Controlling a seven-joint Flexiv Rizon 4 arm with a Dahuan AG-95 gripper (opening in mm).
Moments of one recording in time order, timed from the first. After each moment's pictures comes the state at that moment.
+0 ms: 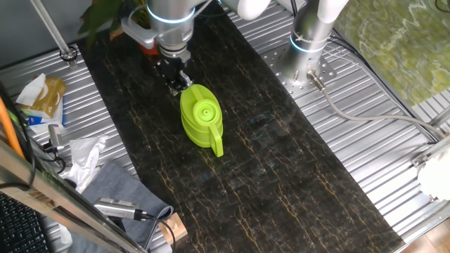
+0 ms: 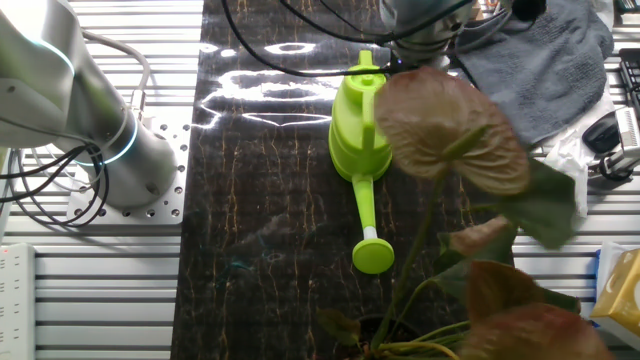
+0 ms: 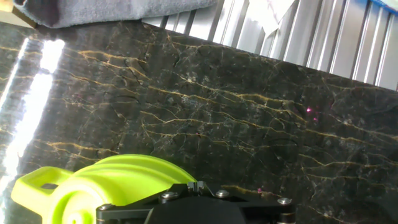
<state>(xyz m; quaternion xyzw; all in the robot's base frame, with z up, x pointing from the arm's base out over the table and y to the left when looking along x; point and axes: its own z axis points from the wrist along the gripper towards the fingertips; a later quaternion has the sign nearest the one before) 0.498 0.005 0.180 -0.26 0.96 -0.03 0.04</state>
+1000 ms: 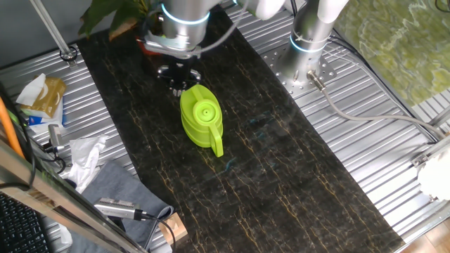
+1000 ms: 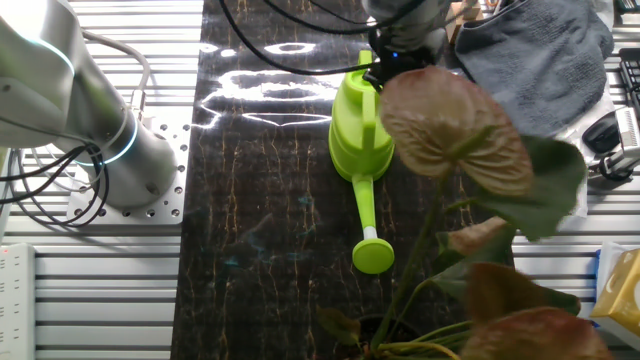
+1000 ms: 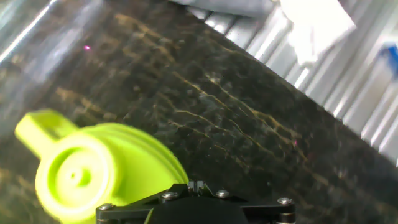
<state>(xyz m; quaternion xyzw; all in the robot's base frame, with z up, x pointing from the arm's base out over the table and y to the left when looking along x) 0.494 0.020 0.189 -0.51 0.85 -0.07 0.07</state>
